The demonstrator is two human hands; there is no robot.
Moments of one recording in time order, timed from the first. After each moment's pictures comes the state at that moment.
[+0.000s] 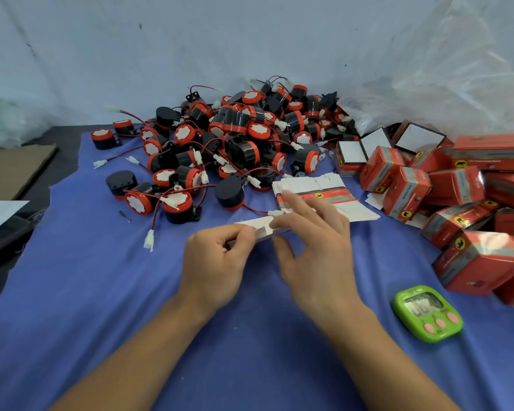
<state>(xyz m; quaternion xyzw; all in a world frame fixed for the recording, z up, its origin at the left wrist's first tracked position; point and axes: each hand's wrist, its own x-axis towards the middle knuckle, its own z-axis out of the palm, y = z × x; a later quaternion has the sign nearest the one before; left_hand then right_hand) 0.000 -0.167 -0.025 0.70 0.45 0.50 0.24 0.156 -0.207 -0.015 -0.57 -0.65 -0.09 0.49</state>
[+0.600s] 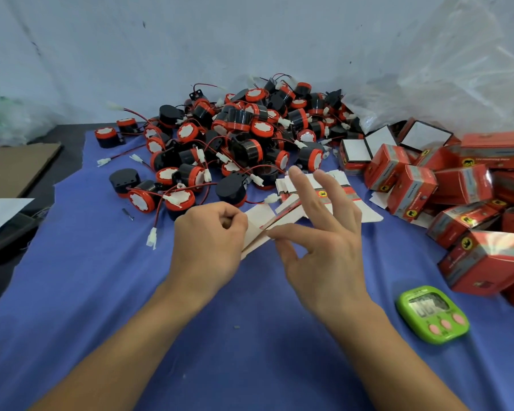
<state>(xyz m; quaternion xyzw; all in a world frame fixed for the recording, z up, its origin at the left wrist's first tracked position) -0.001 -0.163 0.008 0.67 0.57 0.44 0.18 0.160 -0.212 -0.001 -0.52 -0.70 -0.10 0.47</state>
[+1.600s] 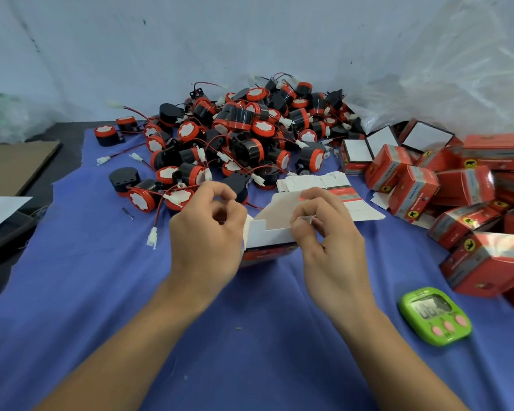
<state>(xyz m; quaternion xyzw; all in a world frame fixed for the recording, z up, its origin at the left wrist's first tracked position) 0.002 -0.164 0.010 0.64 0.50 0.55 0.16 0.159 -0.214 0.007 -0.56 -0.60 0.14 0.56</state>
